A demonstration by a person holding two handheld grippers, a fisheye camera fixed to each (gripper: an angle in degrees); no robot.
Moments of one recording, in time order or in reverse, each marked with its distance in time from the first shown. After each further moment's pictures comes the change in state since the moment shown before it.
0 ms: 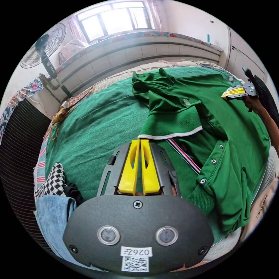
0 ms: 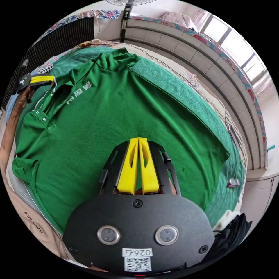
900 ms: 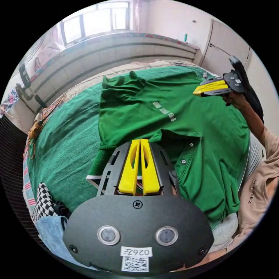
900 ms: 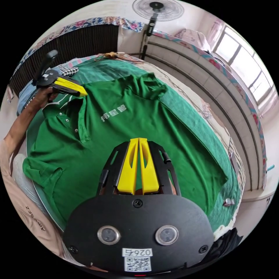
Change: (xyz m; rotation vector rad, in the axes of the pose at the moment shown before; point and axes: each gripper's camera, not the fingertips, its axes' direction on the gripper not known) left arm 0.025 -0.003 0.032 -0.047 0.203 0.223; right arm -0.076 -0.076 -0.015 0.123 -0.022 -0.155
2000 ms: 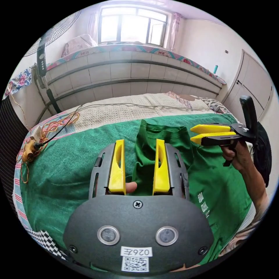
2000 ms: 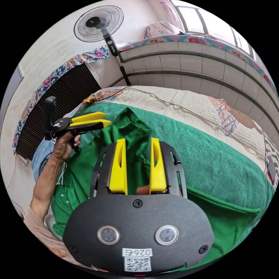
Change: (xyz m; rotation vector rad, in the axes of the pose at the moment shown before) left arm -0.173 -0.160 0.109 0.241 0.079 -0.376; right arm 0.183 -0.116 0.171 0.179 -0.318 0.358
